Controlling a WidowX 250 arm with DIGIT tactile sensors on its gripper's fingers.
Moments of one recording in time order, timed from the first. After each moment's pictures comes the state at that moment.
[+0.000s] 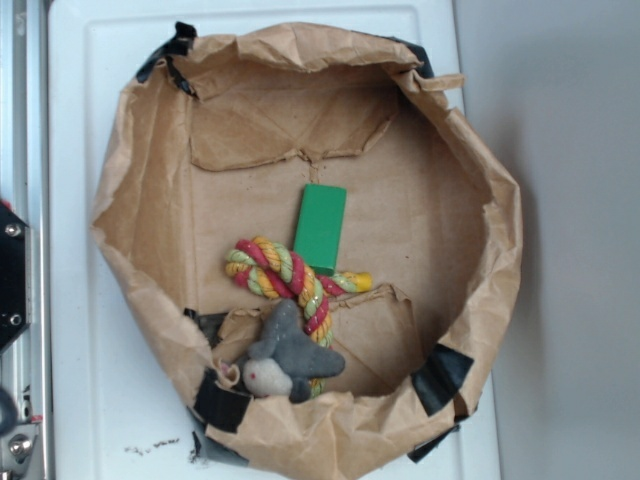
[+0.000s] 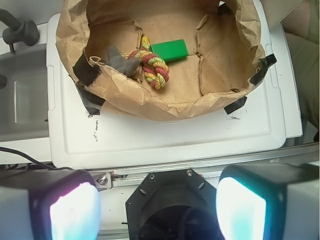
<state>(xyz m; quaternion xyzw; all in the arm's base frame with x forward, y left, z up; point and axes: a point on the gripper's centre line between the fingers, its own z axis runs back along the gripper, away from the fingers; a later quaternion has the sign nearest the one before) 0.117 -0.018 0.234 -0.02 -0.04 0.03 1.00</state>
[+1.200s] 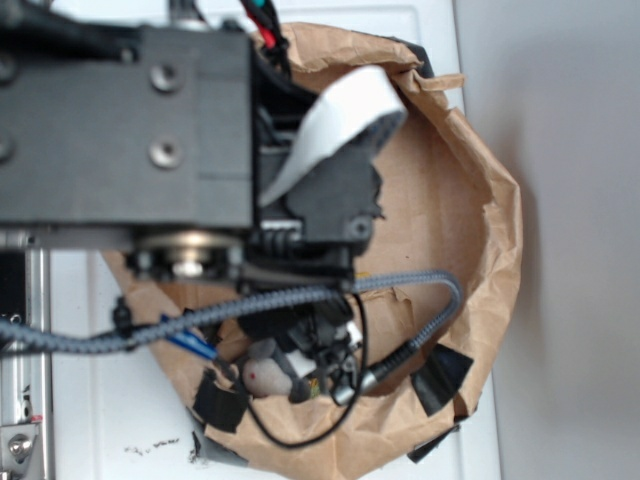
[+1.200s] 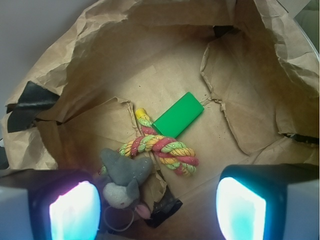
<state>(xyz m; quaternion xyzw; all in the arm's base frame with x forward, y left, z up) 0.244 -0.026 0.170 -0.04 -0.06 0.23 0.97</state>
